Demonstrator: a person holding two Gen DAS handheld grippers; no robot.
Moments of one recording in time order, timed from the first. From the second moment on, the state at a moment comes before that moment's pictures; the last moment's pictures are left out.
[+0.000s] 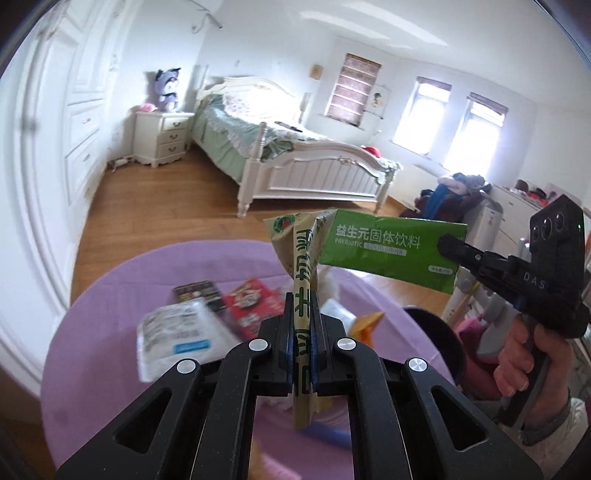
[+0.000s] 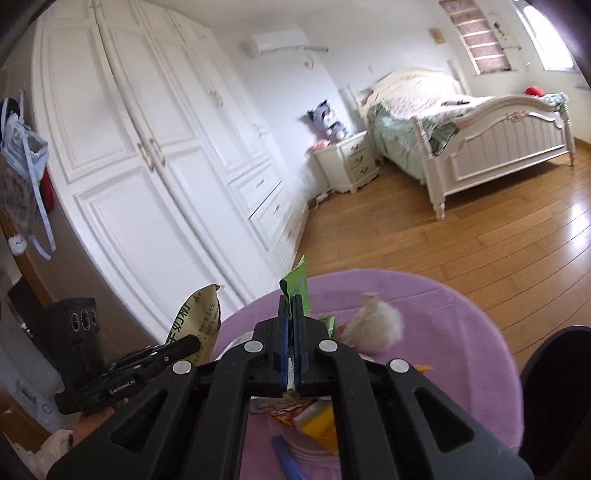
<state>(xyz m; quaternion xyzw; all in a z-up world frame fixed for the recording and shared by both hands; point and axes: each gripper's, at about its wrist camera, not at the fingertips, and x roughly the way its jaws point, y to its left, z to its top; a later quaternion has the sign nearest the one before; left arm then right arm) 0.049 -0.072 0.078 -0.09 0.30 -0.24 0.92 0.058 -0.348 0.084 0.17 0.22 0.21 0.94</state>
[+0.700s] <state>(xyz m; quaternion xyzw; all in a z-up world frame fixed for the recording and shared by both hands) 0.123 -0.444 -0.045 -0.02 0.45 -0.45 0.77 0.025 -0.564 -0.075 0.26 0.29 -0.07 0.92</state>
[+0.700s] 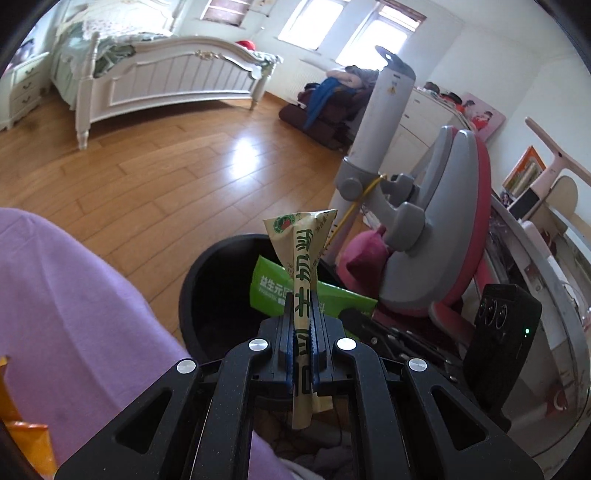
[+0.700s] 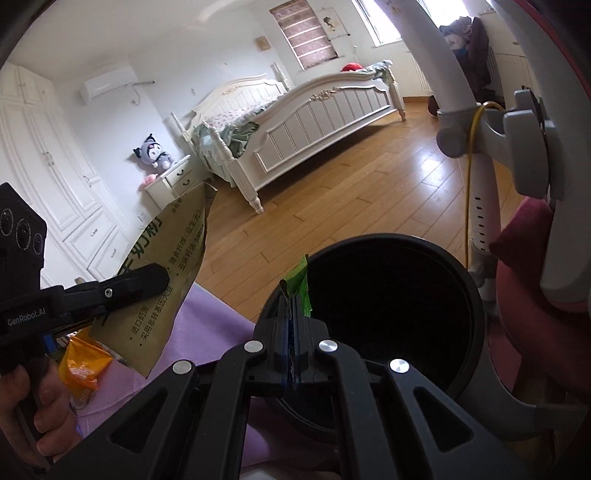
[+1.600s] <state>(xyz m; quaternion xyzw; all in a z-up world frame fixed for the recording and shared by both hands) 0.068 -0.321 0.038 -0.01 0.36 -0.37 0.86 0.015 -0.504 -0.049 0.25 0.30 0.03 0.92</state>
